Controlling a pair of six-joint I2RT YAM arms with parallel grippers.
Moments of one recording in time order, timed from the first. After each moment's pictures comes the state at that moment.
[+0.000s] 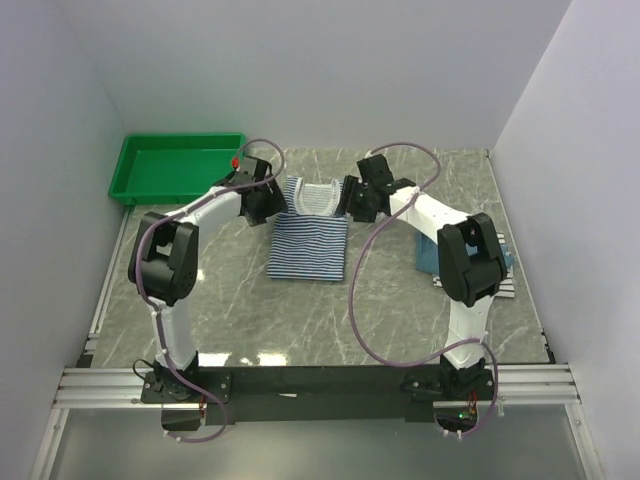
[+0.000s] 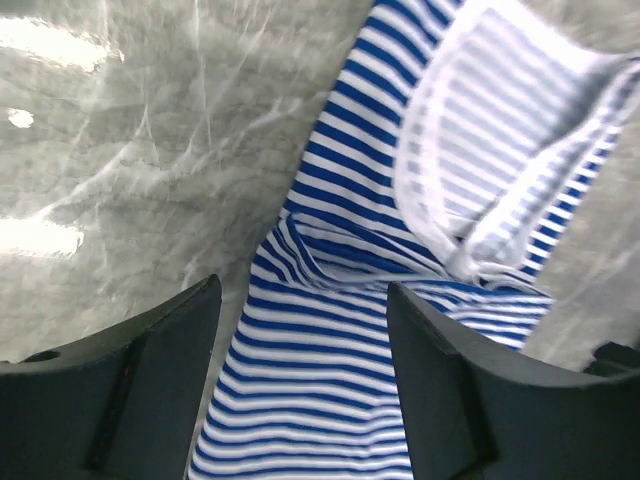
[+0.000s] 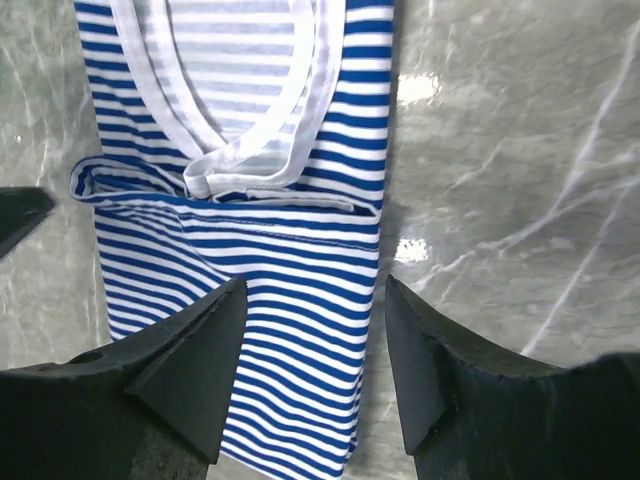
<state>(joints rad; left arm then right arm) -0.35 1.95 1.43 -0.39 -0.02 -0.76 0.42 1.95 1.45 -0.39 -0.10 0.59</state>
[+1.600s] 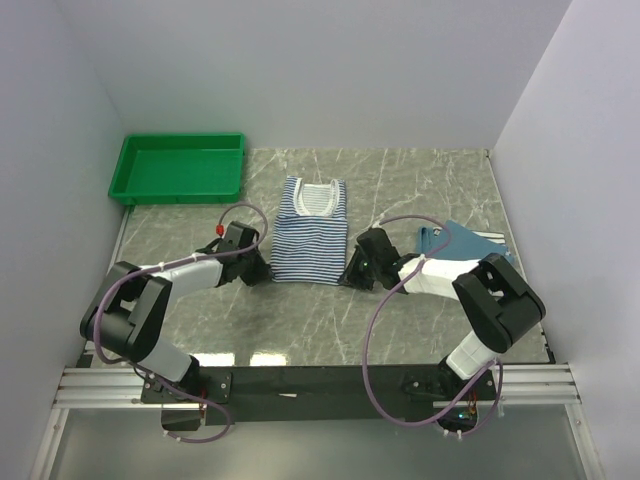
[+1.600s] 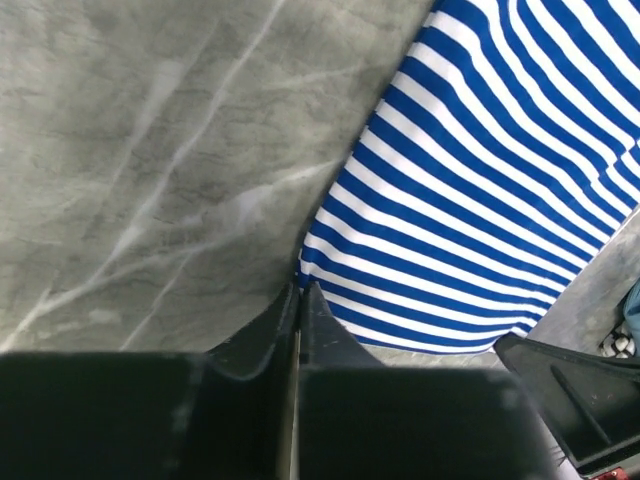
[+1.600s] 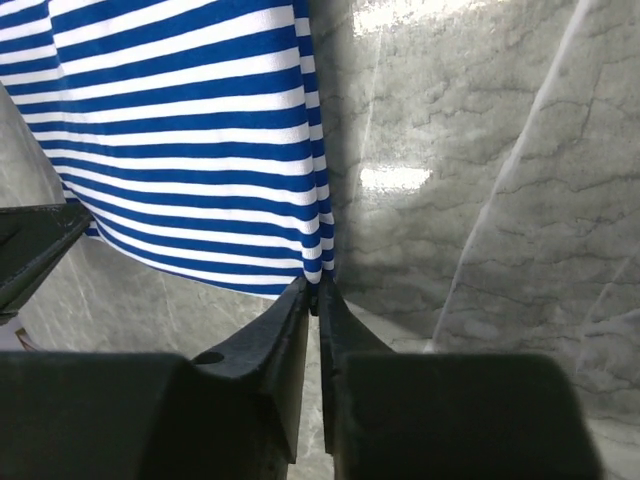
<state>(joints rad) -0.42 1.52 0.68 -0.11 0.06 -1.01 0.61 1.60 0.69 0.02 -0.10 0.97</state>
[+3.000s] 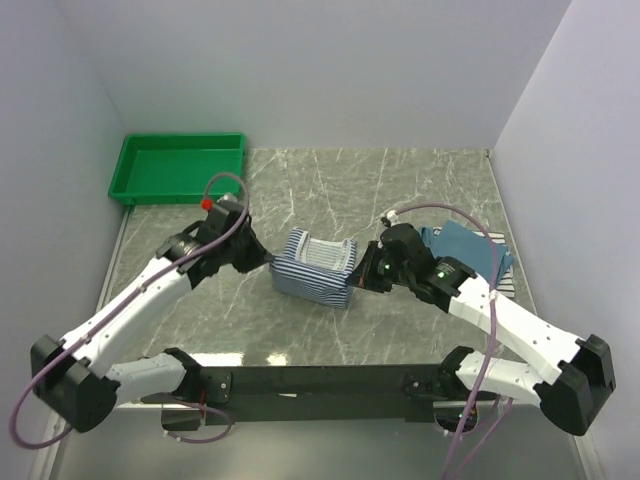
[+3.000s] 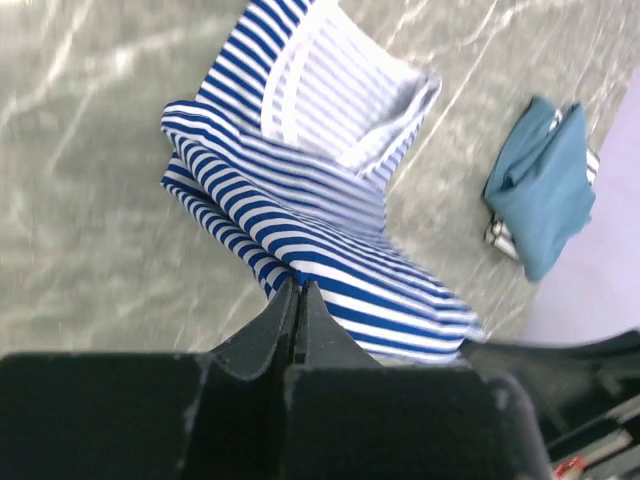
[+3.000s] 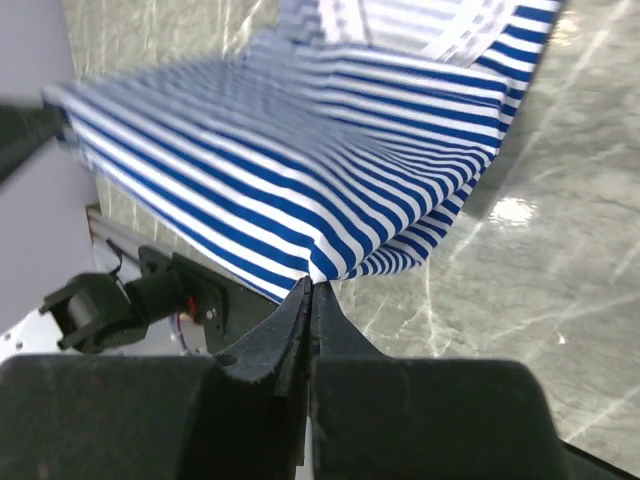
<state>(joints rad) -0.60 1.09 0.99 -0.70 -0.05 -1.08 0.73 1.03 0.82 -0.51 -0.08 0.92</state>
